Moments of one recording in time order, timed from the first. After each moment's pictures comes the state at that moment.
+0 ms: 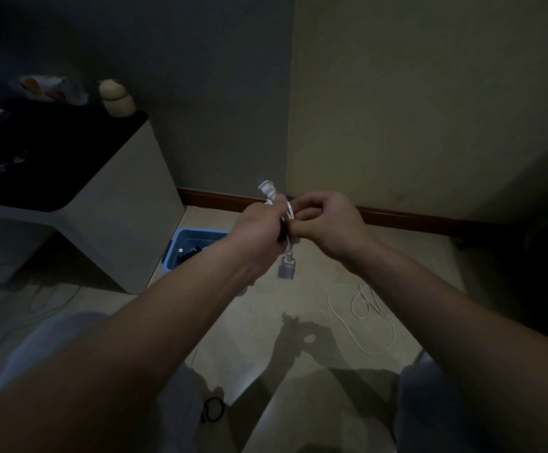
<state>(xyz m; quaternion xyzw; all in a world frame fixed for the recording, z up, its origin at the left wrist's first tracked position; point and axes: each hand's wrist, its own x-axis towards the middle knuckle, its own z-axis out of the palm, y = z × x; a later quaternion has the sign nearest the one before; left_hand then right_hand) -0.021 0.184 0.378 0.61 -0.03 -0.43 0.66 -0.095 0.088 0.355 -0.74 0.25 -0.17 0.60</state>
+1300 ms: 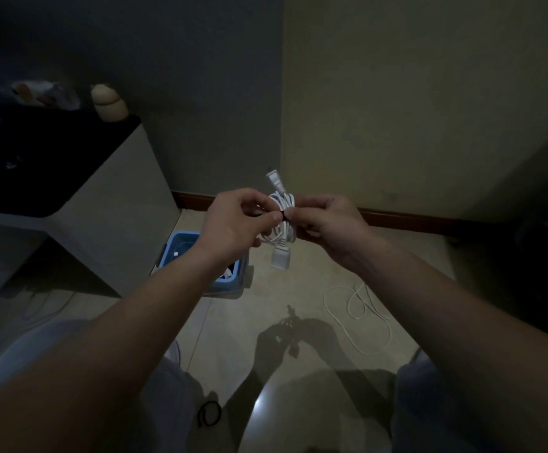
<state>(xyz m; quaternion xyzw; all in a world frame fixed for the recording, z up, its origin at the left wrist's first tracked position) 0.013 0.207 0.362 0.76 -0.31 -0.22 0.52 -0.095 0.073 0.351 -0.60 0.27 -0.15 0.74</state>
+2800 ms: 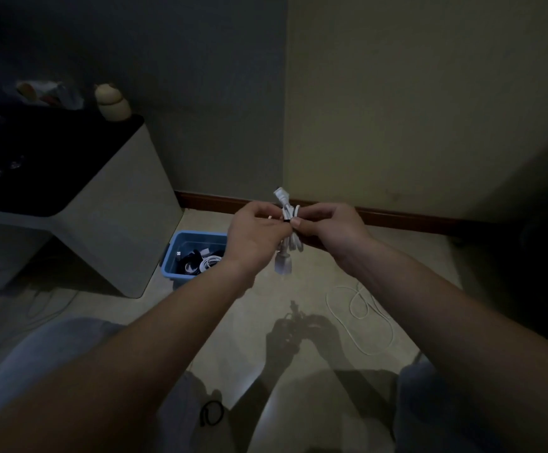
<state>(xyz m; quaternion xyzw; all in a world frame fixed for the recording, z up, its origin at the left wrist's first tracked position) -0.008 0.189 0.337 0.75 -0.20 -0.23 0.59 -0.093 0.074 0.336 -0.59 0.36 -0.18 0.70</state>
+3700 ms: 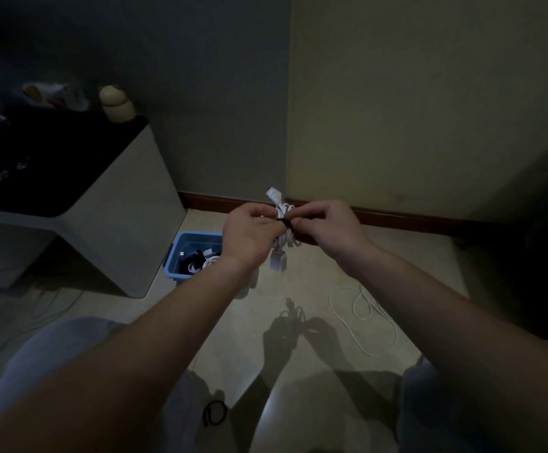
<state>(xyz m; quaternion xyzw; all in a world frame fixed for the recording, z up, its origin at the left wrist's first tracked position) 0.006 0.192 0.332 0.77 -0.20 -0.22 0.56 -0.090 0.080 0.337 -0.70 0.30 -0.18 0.62</state>
